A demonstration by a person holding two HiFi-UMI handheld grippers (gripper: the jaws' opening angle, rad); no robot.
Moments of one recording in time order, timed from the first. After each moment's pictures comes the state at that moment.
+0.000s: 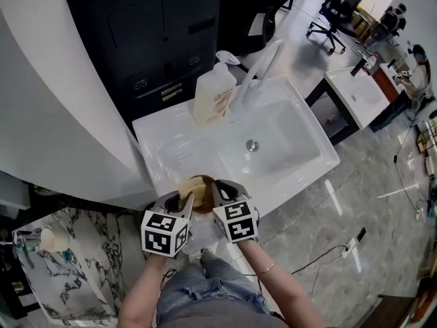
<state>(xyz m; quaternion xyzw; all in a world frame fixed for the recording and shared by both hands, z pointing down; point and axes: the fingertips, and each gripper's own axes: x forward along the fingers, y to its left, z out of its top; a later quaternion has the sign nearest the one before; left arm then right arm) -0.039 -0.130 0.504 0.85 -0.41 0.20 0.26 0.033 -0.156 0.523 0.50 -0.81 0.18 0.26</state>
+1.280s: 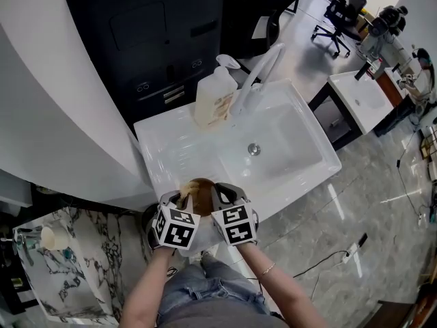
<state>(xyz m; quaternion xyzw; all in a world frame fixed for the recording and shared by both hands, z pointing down) -0.044 -0.142 0.544 0.80 -0.44 0.37 0.18 0.033 -0.158 0.527 0.49 -0.81 0.17 0.27</state>
